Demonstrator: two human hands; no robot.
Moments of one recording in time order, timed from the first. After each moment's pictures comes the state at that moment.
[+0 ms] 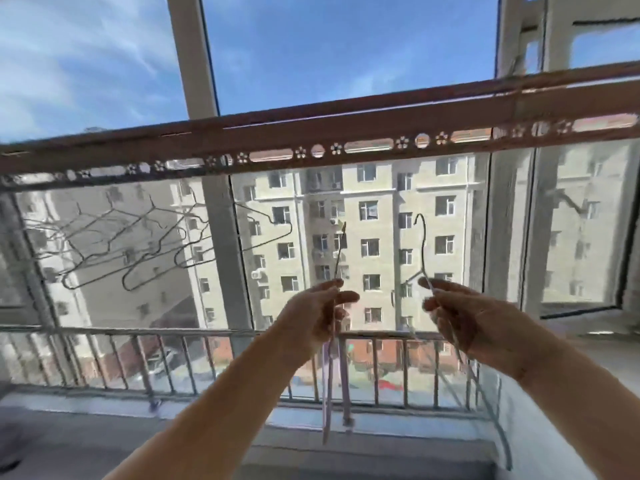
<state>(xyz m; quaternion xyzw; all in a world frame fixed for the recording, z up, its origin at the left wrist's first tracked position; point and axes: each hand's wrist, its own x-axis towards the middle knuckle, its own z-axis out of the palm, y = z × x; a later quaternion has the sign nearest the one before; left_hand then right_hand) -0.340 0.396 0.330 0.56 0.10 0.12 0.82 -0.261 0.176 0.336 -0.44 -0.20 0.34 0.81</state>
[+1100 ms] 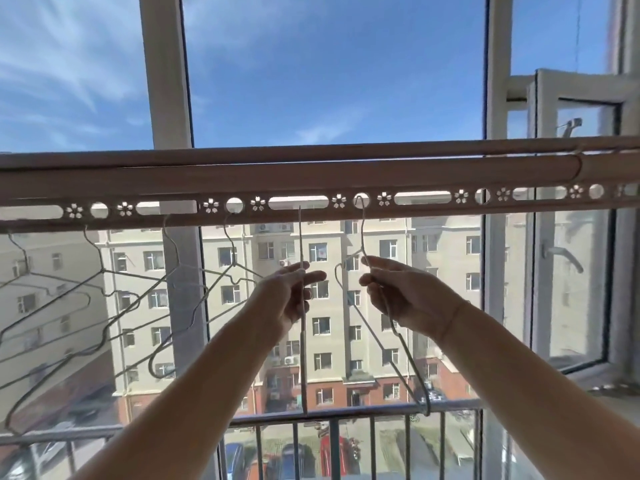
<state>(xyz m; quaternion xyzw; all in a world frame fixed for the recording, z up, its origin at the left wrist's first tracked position) -0.232 0.601 0.421 0.58 0.03 0.17 0.80 -0.174 0.417 0.429 -0.45 -0.25 0.24 0.82</state>
